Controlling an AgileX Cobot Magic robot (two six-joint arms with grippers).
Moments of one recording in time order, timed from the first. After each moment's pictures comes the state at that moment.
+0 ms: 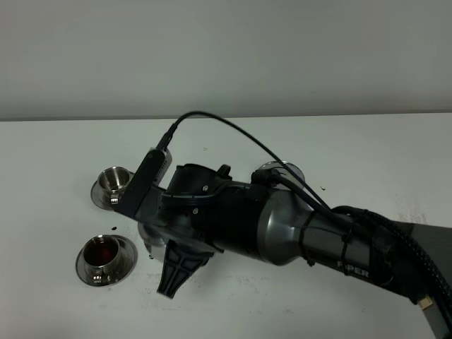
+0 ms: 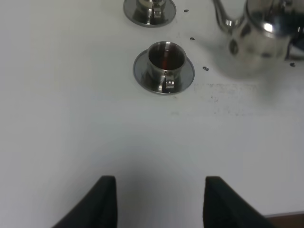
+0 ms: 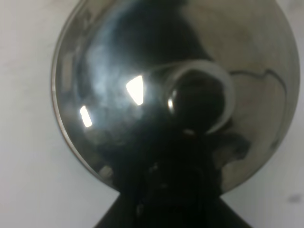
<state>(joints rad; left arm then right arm) 0.02 -0.01 -0.46 -0.14 1.08 0.08 0.99 2.06 -1.64 -0.40 0.92 0.05</state>
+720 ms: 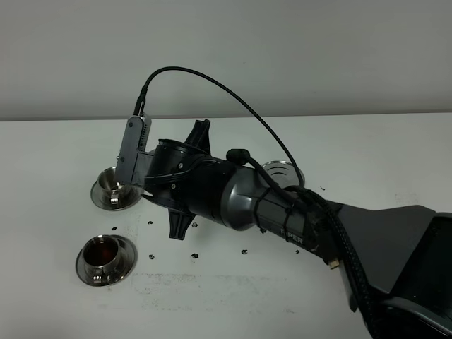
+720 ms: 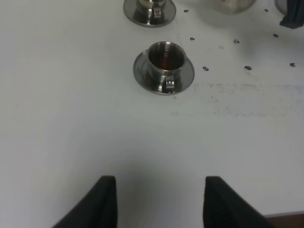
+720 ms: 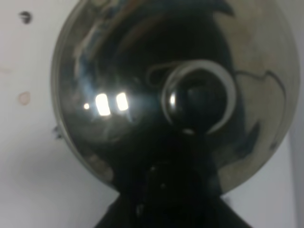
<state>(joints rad) 0.02 -0.01 -0.46 -0.14 1.08 0.08 0.91 2.30 -1.96 -0.66 0.92 -0.13</state>
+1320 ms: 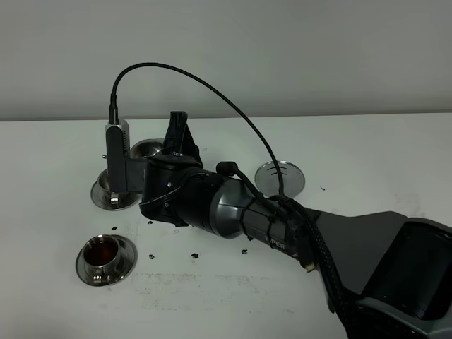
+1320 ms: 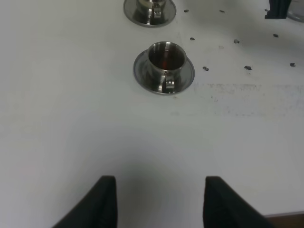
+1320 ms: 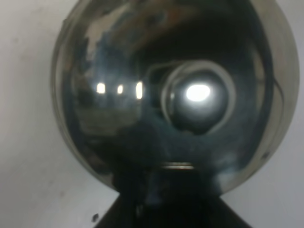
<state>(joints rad) 0.02 -0.01 -0.46 -0.14 1.08 0.08 0.91 2.38 -1.99 -0.90 0.81 -0.18</state>
